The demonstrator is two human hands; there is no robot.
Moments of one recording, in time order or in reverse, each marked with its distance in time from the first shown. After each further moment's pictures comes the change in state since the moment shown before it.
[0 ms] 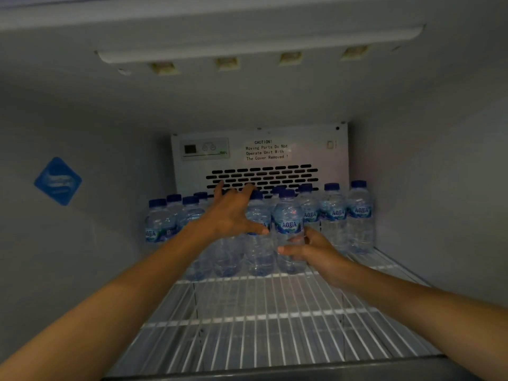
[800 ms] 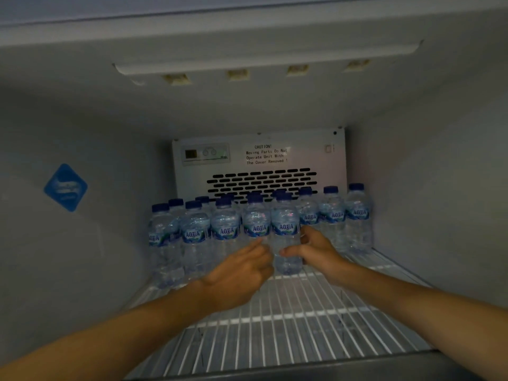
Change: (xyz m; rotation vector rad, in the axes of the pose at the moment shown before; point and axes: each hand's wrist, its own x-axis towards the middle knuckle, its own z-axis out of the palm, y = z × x) left_hand -0.069 0.005 0.069 0.522 0.304 0.695; right_hand -0.003 -0.006 0.005 -0.166 0.076 -0.029
